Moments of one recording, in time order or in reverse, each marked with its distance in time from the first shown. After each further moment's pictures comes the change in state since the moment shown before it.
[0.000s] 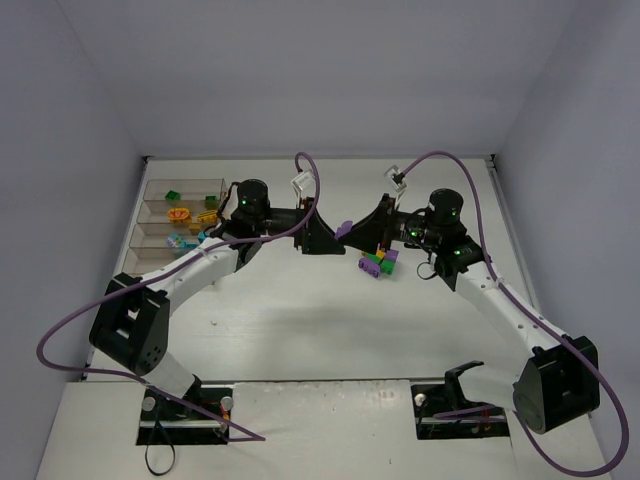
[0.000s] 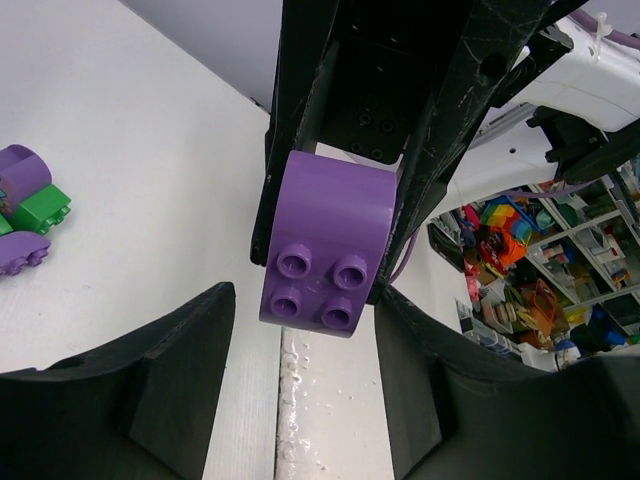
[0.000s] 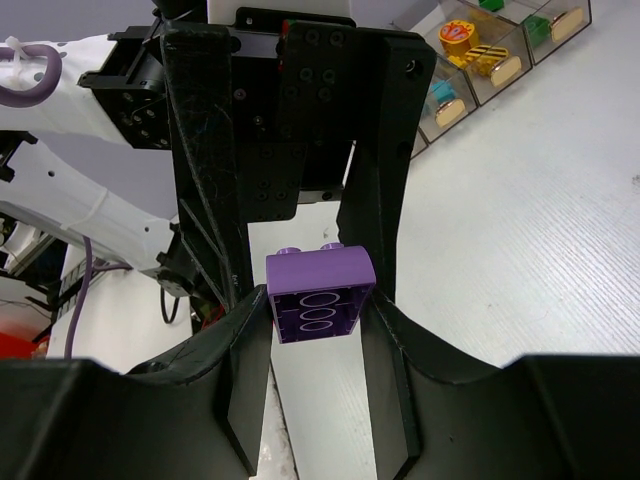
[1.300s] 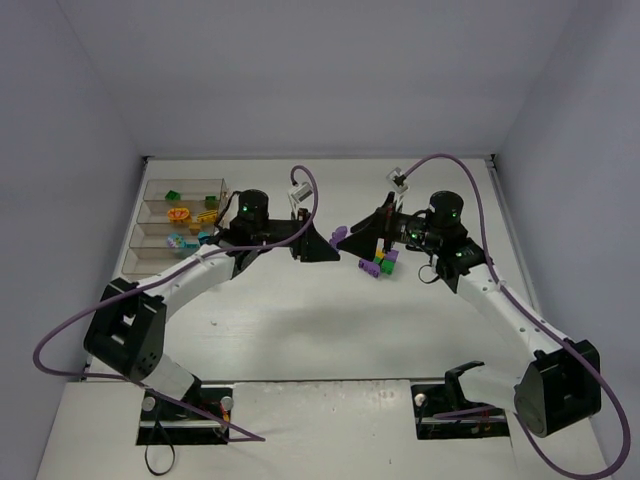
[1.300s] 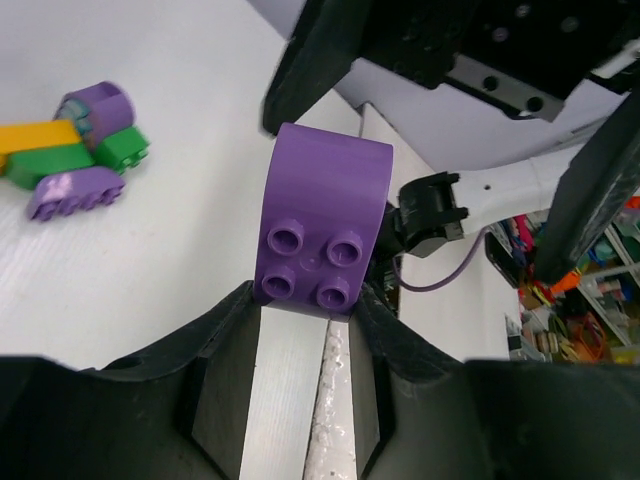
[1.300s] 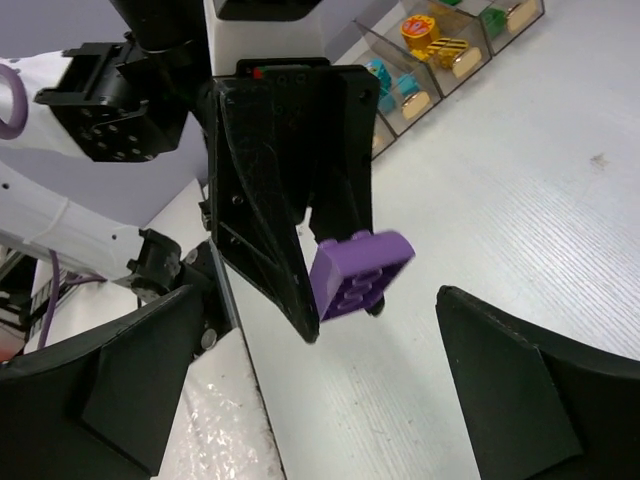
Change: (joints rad) left arm 0.003 -0.032 -0.075 -0.125 -0.117 0.140; right arm -0.006 -0.016 -0.012 -0.043 0.055 -0.033
